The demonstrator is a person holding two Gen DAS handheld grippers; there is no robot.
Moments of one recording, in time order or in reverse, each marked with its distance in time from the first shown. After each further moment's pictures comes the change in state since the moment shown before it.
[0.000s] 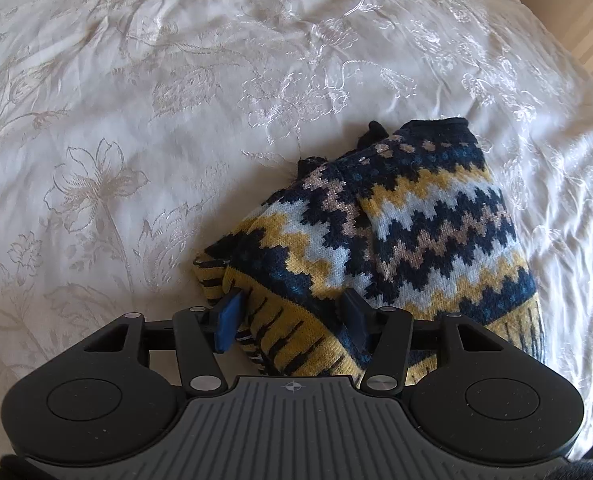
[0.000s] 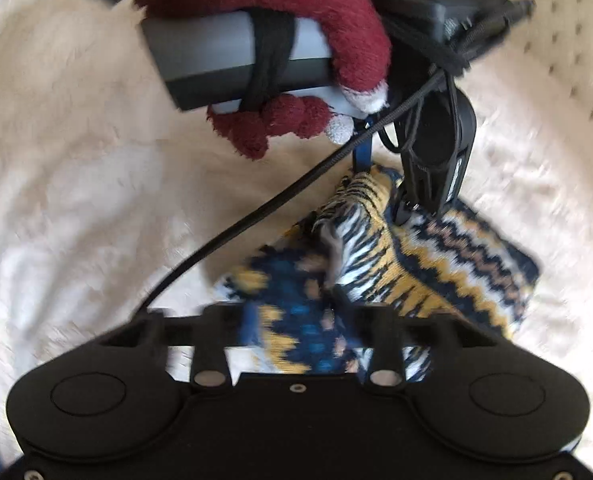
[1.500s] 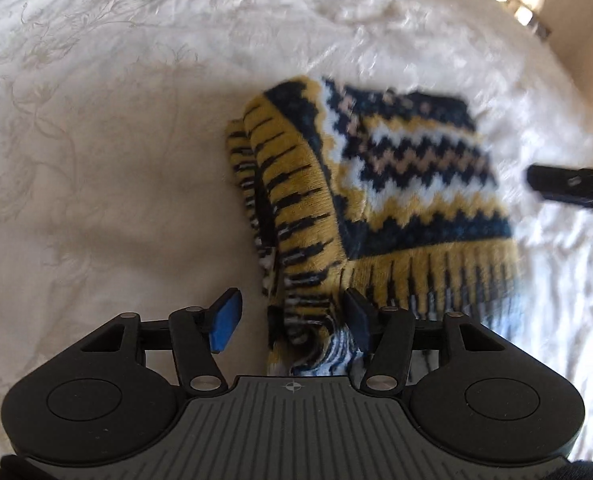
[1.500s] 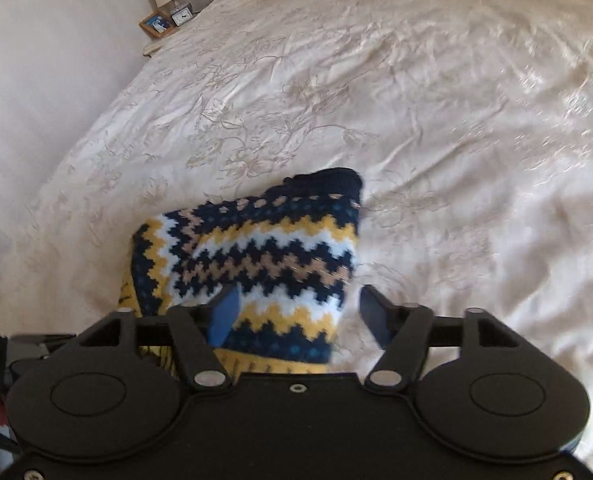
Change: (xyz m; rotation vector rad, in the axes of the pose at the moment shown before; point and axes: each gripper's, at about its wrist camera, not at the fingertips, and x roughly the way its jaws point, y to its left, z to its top) left arm -0.035 -0.025 -0.106 -0.257 -0.139 0.021; right arm 0.004 -0.236 -0.061 0.800 -0.057 0.162
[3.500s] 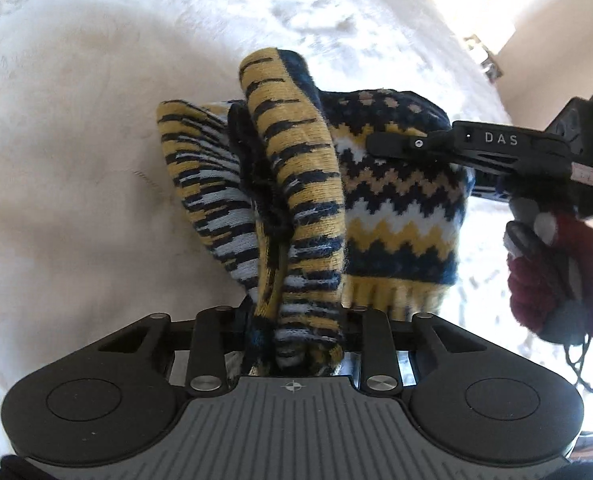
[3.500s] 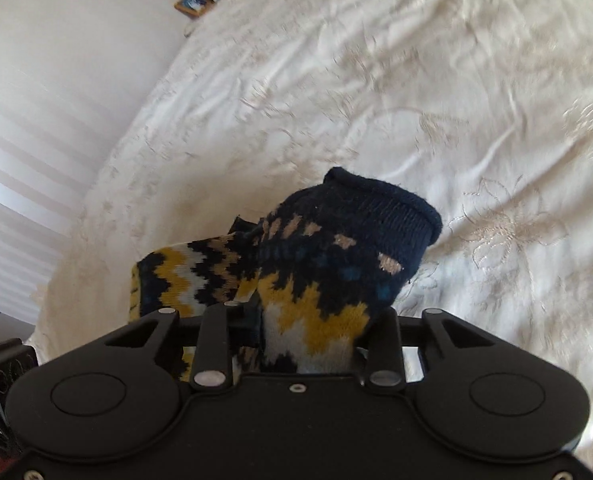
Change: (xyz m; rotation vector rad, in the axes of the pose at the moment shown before) left arm -0.008 0.001 0.000 -0.123 -0.004 -0.282; right arm 0.057 0.005 0.045 0.051 0.116 0.216
